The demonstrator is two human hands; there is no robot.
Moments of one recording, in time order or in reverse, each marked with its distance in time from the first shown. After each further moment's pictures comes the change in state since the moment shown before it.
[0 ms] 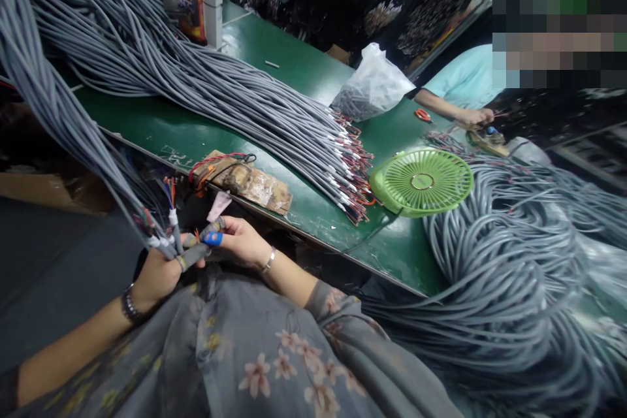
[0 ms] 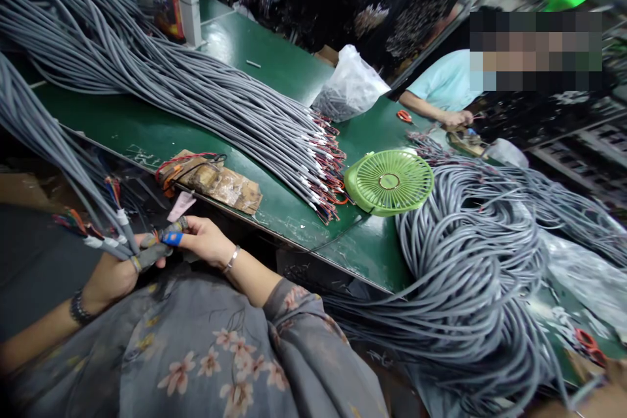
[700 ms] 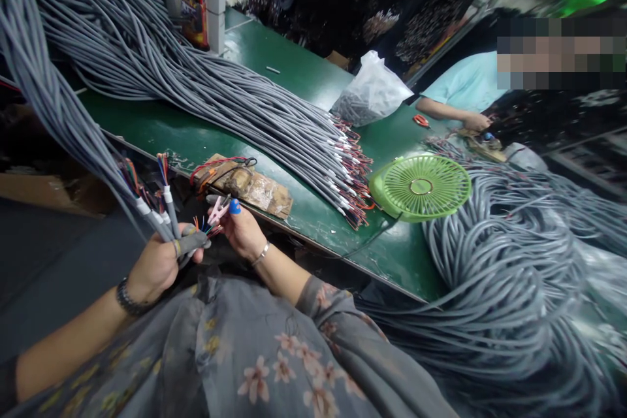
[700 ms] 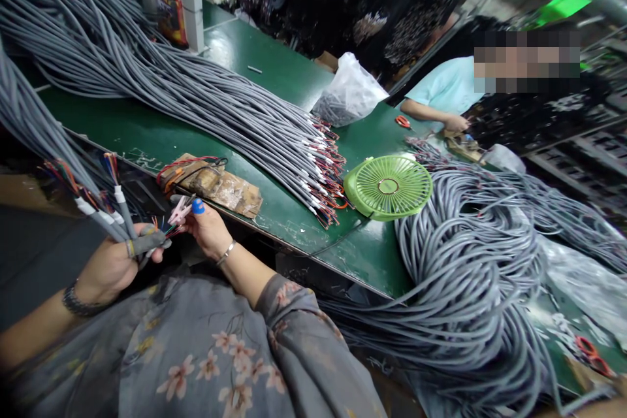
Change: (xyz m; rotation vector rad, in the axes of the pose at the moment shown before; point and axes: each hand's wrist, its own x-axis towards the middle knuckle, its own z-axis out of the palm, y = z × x) left_hand 0.015 0.017 0.007 -0.330 0.092 -0.167; right_hand 0.032 0.006 -0.003 0.164 0.249 -0.132
